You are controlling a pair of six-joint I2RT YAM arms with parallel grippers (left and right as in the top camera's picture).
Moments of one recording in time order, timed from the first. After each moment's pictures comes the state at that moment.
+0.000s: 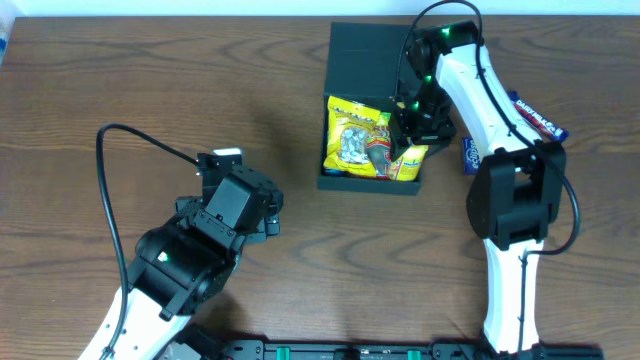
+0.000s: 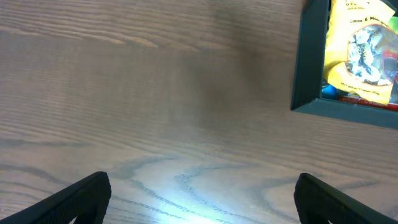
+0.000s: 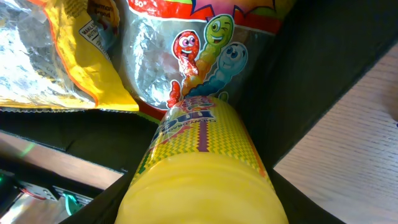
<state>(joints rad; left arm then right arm) -0.60 1.01 1.10 -1.14 -0.40 -0.59 0.26 2.33 2.14 -1.64 -0.23 0.04</state>
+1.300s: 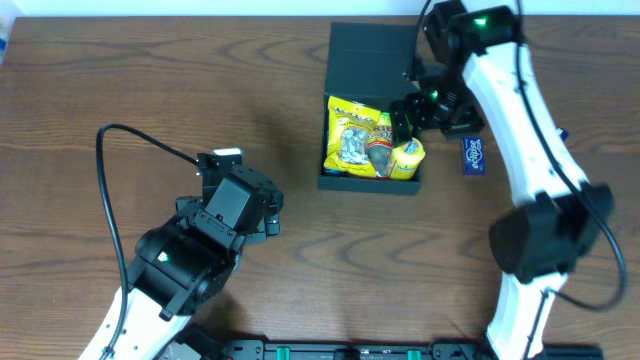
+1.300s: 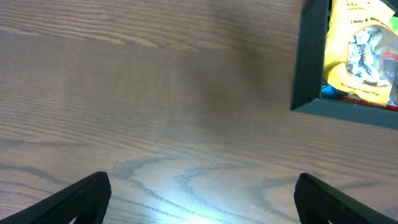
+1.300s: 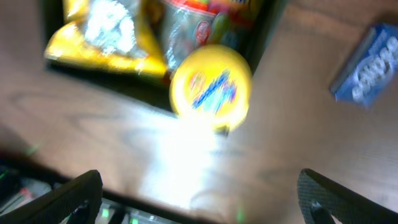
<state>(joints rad) -0.60 1.01 1.10 -1.14 -0.40 -0.59 0.28 2.06 2.14 -1.68 -0.18 0.06</state>
